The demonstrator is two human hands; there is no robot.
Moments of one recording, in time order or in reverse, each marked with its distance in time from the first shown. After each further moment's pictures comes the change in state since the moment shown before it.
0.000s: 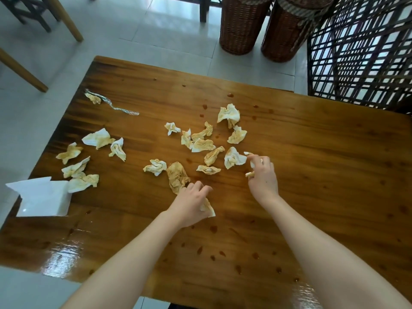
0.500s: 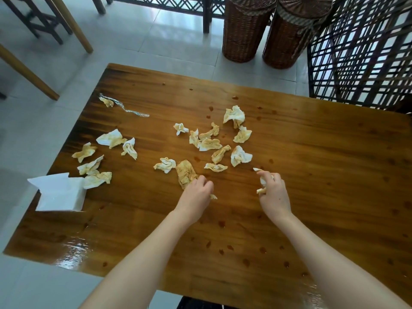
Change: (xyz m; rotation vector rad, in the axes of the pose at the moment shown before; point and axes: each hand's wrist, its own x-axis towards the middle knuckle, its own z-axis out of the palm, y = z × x) left_hand -0.012 0.002 0.000 0.063 0.218 -0.037; right_hand -0.056 0.010 -0.001 0.040 -0.015 0.061
